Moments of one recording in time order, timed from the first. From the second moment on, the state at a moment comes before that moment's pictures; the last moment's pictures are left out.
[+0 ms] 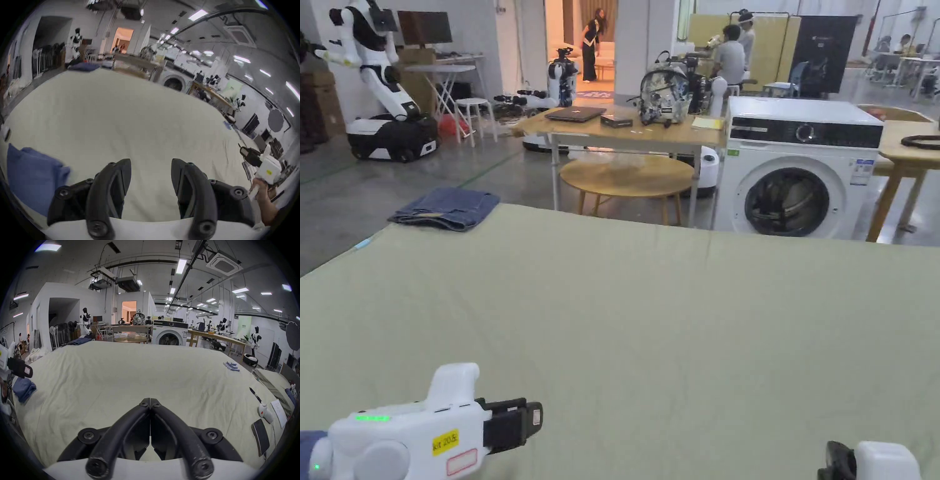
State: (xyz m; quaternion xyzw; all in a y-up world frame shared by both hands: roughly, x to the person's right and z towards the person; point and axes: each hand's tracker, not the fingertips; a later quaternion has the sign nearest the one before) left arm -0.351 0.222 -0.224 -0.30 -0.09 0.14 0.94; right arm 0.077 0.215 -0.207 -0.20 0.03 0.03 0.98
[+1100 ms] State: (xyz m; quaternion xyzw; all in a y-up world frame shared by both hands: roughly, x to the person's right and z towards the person) left arm -0.237 0.254 -0.213 -0.06 0.04 0.01 1.00; right arm 0.076 0.254 -0.214 -0.08 -0.02 -0.02 1.00
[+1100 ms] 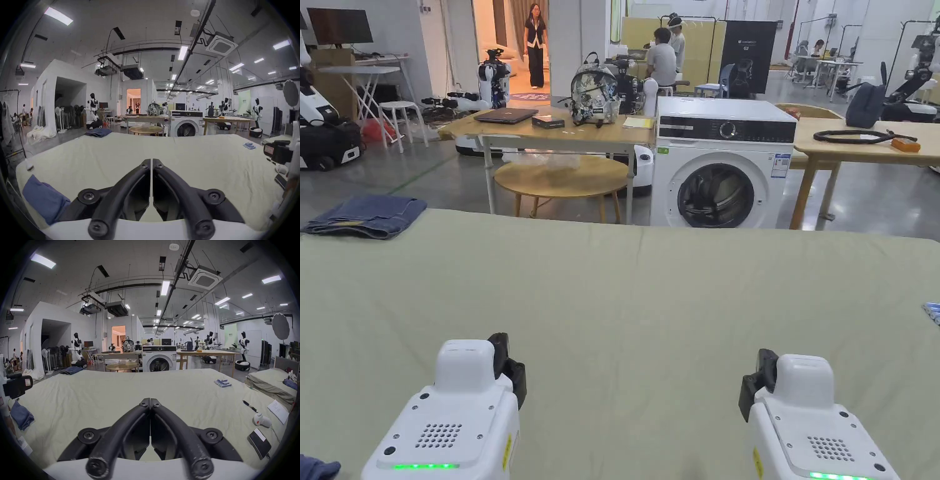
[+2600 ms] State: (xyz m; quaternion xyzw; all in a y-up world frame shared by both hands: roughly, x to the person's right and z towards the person) left arm -0.248 0.247 -0.220 -0.03 0.03 0.07 1.00; right arm 0.083 0.248 -0.214 -0.07 -0.01 -0.02 1.00
